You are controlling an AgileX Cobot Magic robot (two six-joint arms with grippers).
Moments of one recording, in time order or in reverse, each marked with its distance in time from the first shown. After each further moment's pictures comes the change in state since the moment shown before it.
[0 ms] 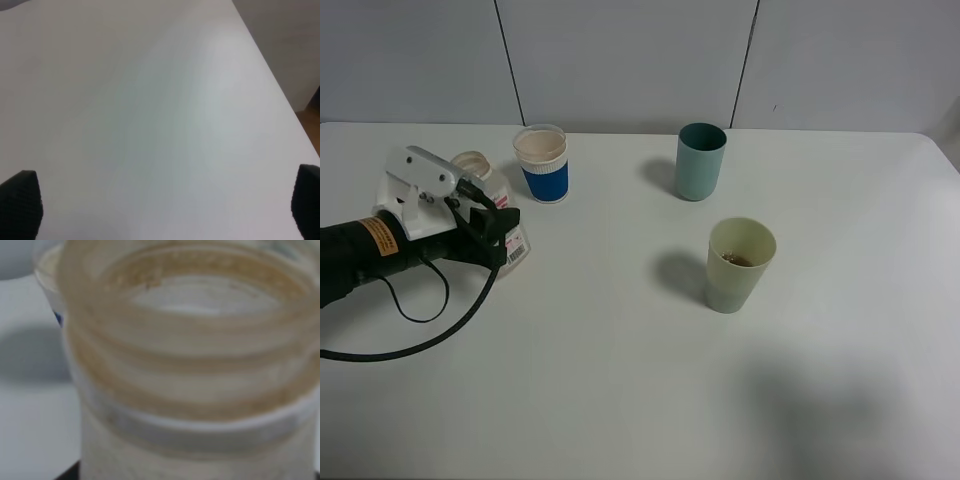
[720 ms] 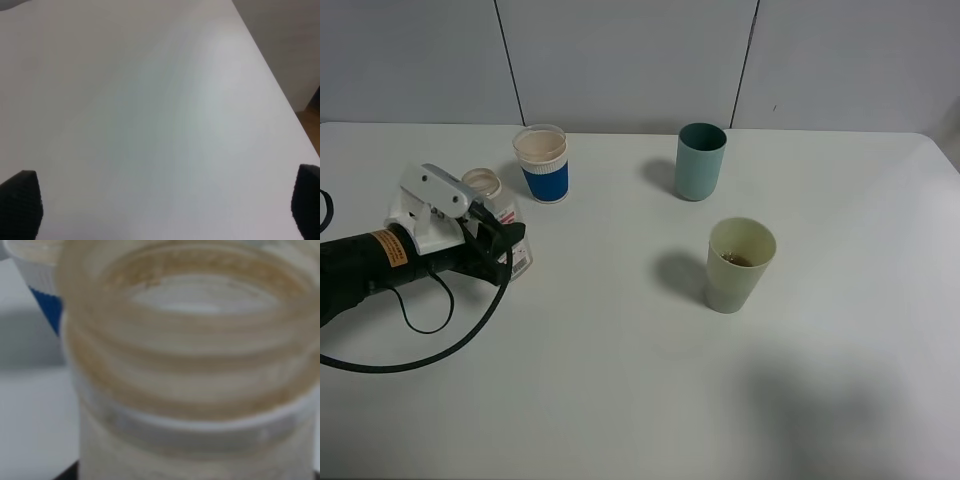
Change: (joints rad) left arm 0.000 0.101 -0.001 0.003 -0.063 0.087; right arm 0.000 0.000 0.000 0.000 0.000 0.000
